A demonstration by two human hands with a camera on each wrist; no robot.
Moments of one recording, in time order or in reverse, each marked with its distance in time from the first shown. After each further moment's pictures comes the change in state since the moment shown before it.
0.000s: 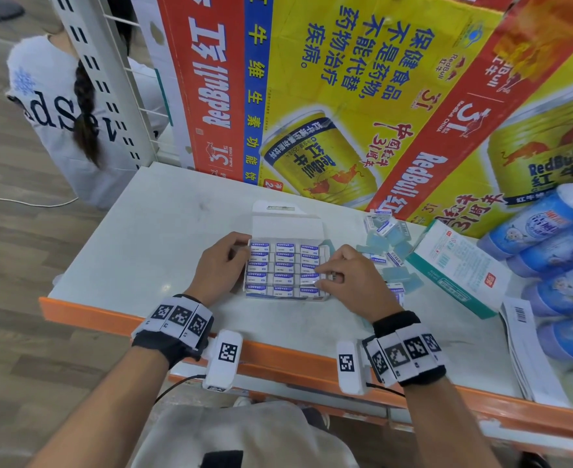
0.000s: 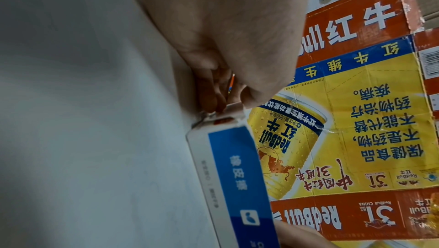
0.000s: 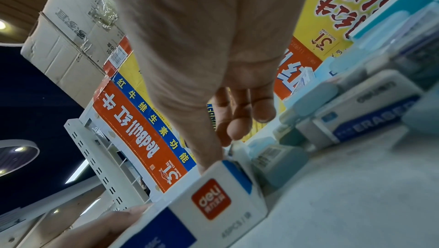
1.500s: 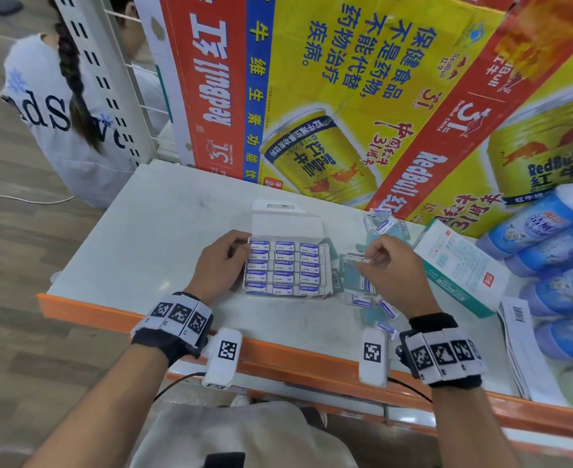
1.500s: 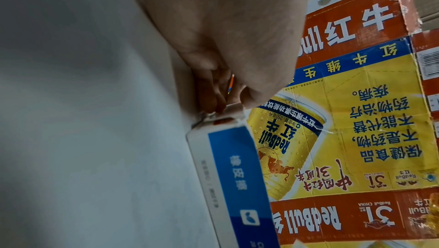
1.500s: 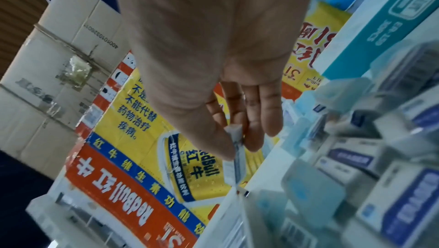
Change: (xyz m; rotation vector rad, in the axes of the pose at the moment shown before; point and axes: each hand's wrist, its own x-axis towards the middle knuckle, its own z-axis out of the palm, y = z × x) left_hand -0.004 0.007 -0.001 -0.022 -0.016 -0.039; right_hand -0.012 0.016 -0.041 0.115 0.296 0.111
